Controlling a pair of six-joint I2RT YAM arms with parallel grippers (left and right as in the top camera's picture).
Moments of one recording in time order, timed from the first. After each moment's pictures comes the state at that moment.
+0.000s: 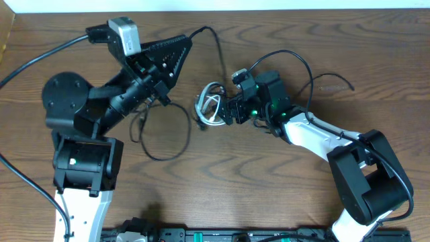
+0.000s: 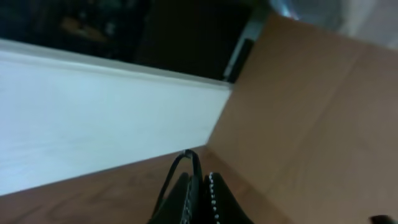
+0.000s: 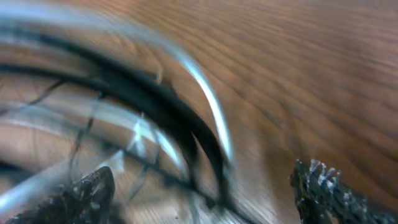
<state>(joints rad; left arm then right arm) -0.12 1.05 1.21 0.00 0.74 -0.54 0.49 1.85 0.97 0.22 -0.52 0.26</state>
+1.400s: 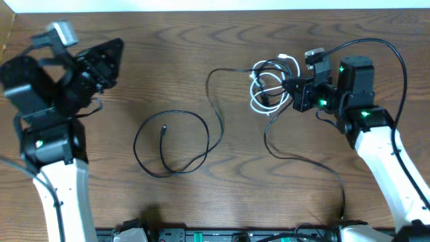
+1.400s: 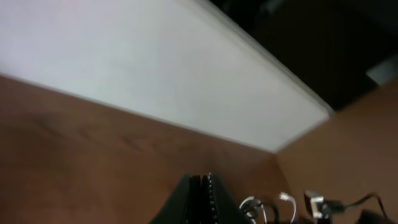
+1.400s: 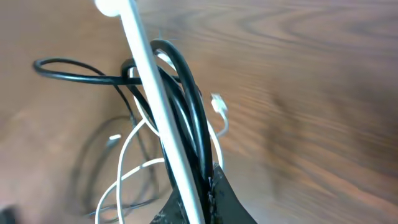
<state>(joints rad) 0.28 1.18 1.21 -0.30 0.81 -0.54 0.11 1.37 0.96 -0.23 -0.66 0.11</state>
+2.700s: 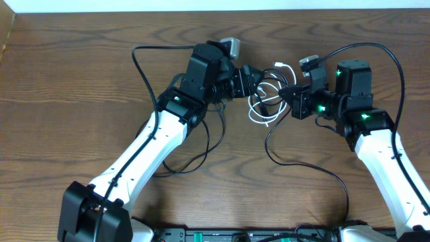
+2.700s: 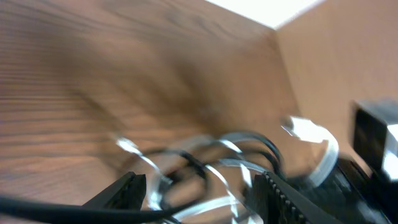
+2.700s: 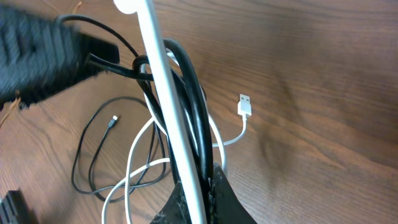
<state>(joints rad) -0.50 1.57 1.21 -0.19 0.36 -0.68 0.13 1.36 0.96 -0.34 -0.63 0.09</state>
